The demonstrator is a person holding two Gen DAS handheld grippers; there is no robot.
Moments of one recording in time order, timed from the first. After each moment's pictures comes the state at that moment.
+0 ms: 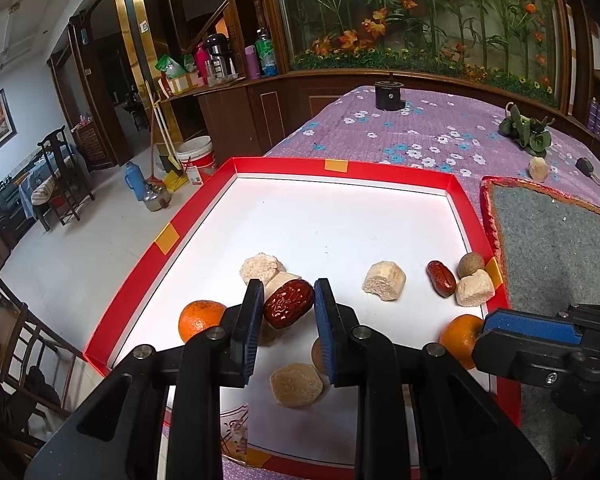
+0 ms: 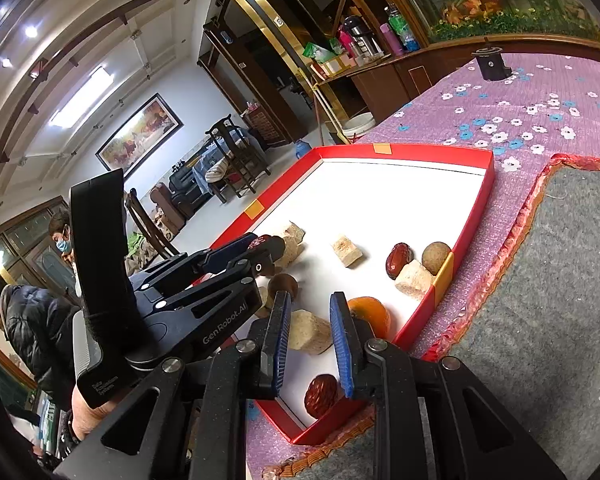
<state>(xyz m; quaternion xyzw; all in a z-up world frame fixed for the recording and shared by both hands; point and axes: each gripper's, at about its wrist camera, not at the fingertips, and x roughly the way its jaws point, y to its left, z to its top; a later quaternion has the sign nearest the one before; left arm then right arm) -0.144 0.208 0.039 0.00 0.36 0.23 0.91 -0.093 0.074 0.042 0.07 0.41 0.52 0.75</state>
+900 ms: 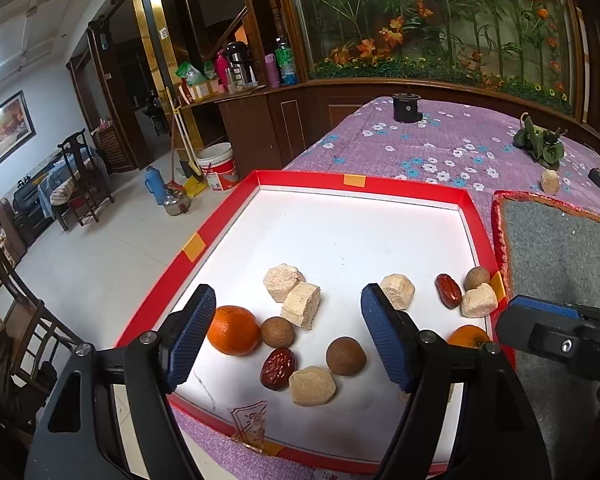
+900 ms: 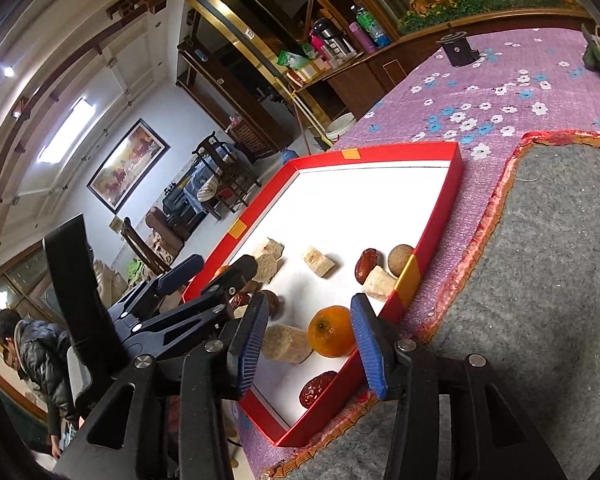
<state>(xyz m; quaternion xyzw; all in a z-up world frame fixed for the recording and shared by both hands) -0.153 0.204 0.053 0.00 0.34 0.26 0.90 -0.071 0.055 0.037 0.12 0.43 0.49 0.75</state>
